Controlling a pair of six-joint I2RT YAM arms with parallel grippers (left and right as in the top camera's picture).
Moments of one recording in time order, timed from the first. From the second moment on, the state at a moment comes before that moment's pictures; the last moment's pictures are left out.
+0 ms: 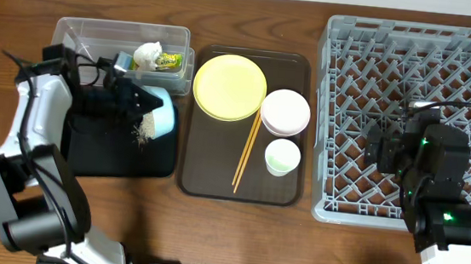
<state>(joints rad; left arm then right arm) 0.36 1.79 1.27 -1.10 1.11 0.17 0.04 0.95 0.79 -0.50 0.07 -0.04</state>
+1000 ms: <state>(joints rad) 0.55 1.83 1.27 -1.18 1.42 0.07 0.04 0.95 0.79 -0.51 0.07 -0.04</state>
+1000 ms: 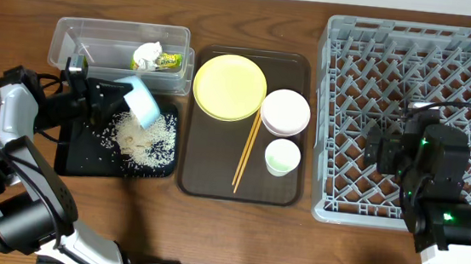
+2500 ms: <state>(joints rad) 0.57 1.83 1.27 -1.32 1.48 0.14 0.04 0.95 0.79 -0.51 0.07 -0.04</state>
